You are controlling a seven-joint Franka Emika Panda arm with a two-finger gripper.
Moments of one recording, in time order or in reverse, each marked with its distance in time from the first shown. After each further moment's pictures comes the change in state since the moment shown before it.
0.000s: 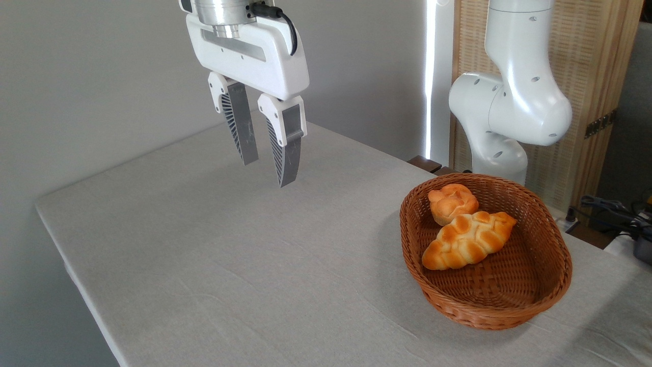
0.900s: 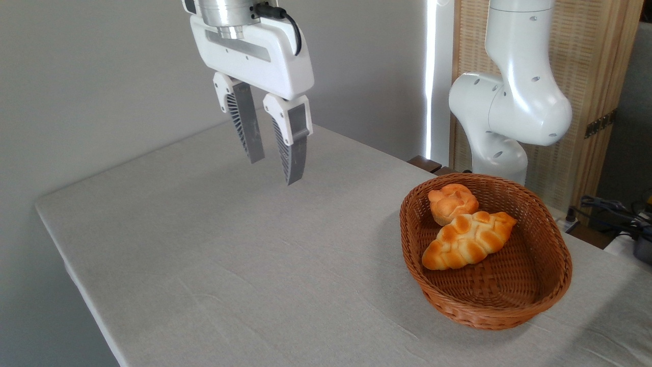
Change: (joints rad) arm 0.000 -0.016 0.000 -0.019 0.000 -0.028 0.000
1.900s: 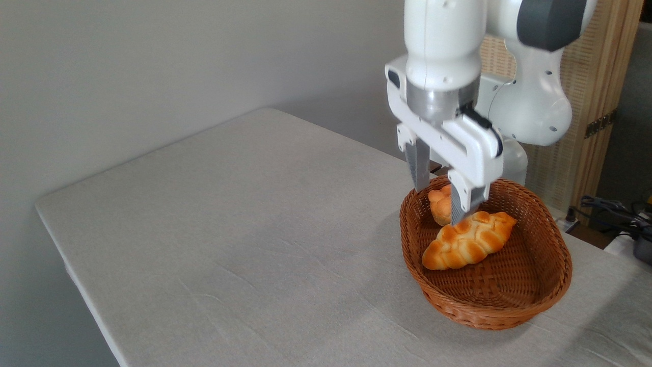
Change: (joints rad) arm -0.011 -0.460 0.339 -0.712 0.084 0.054 0.503
